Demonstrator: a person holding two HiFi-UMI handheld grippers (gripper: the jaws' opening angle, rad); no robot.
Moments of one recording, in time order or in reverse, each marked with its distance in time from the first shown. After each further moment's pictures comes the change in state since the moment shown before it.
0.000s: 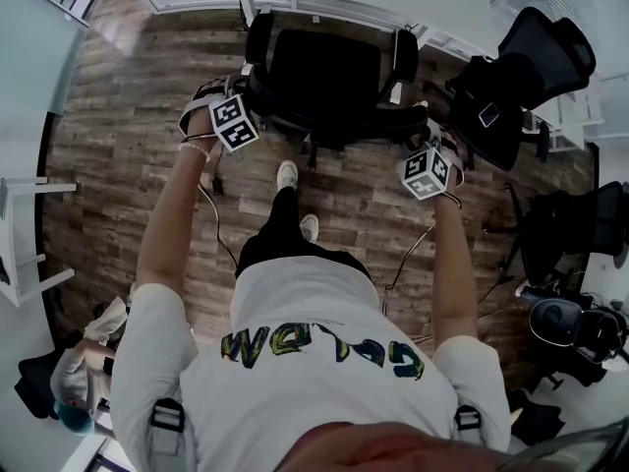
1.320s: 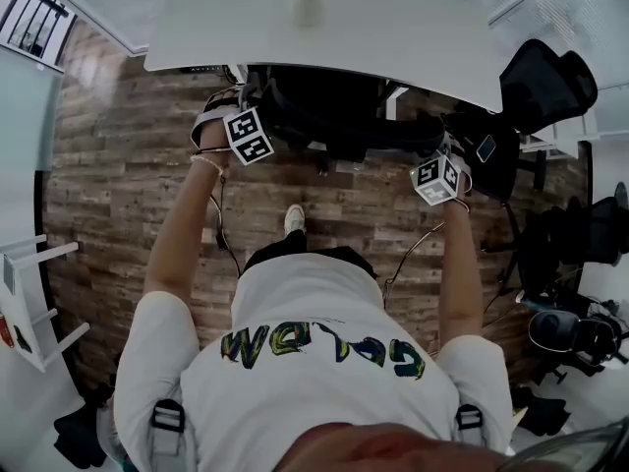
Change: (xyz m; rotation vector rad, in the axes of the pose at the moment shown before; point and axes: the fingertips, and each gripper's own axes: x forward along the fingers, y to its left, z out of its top) left arm 0.175 0.216 0.058 0.077 -0.072 -0.019; right arm 0.182 -0.183 0.045 0.049 0.074 -0.032
